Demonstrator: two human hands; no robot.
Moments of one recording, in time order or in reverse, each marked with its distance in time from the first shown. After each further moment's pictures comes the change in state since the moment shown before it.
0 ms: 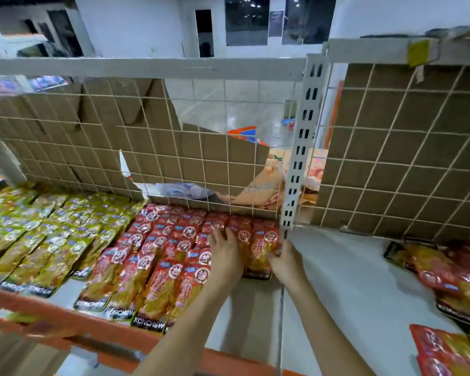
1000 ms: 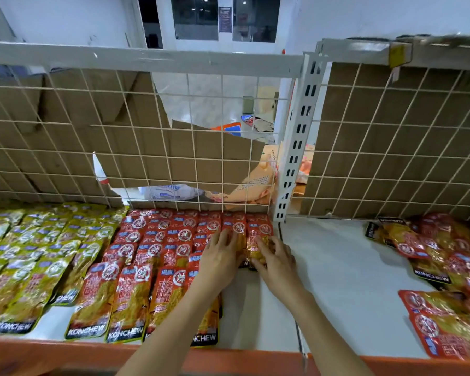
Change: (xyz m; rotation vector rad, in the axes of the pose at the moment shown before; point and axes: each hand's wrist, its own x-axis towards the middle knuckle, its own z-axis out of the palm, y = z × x) left_hand 0.011 -0.054 -0.002 0.230 -0.138 0.461; right_hand -0.032 0.004 0.030 -0.574 0.067 -0.241
